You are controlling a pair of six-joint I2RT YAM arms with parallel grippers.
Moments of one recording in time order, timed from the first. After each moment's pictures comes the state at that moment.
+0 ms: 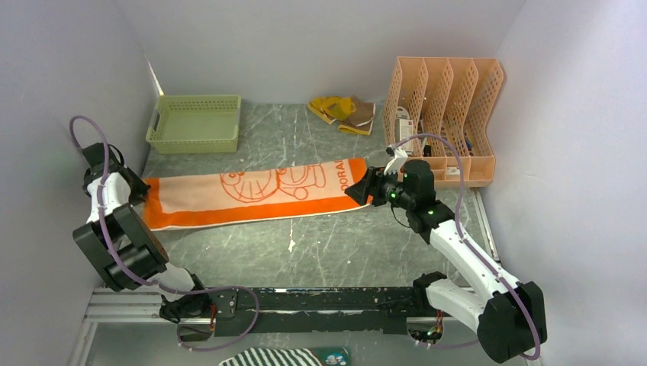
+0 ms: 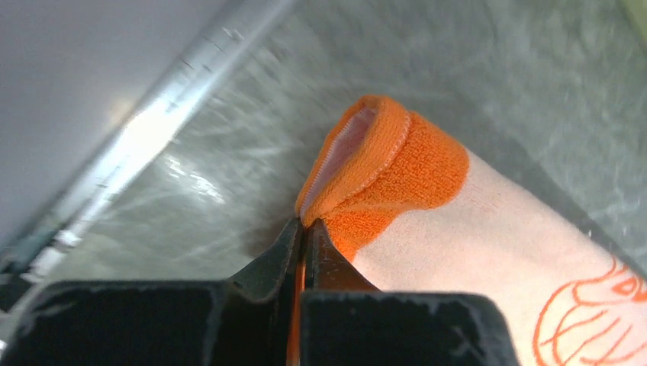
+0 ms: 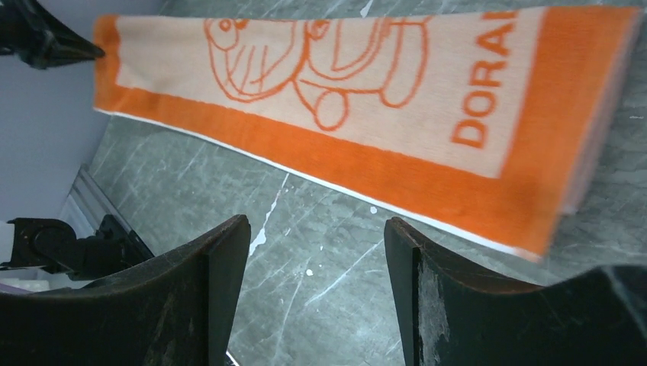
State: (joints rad) left arm 0.61 1.51 1.00 -0.52 0.04 -0.23; right arm 0.35 1.00 0.62 -0.03 -0.43 0.42
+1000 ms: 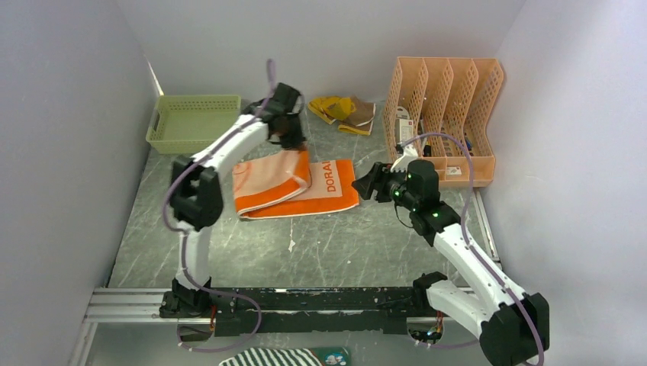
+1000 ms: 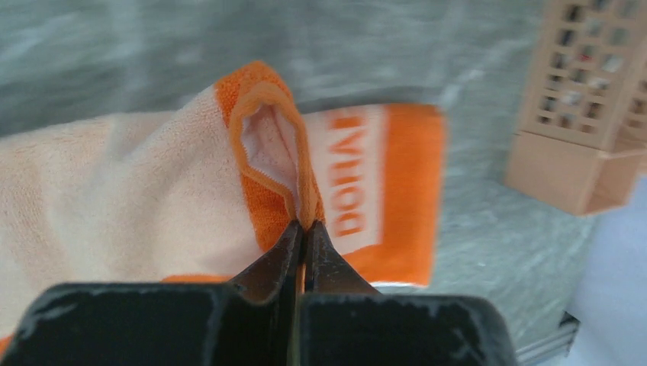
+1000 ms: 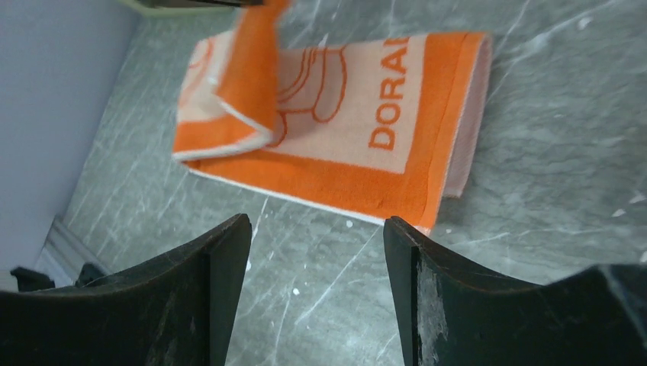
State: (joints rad) left arm -0.46 1.97 1.77 -0.77 0.04 -0.67; right arm 0.36 0.97 0.65 -0.08 -0.29 0.45
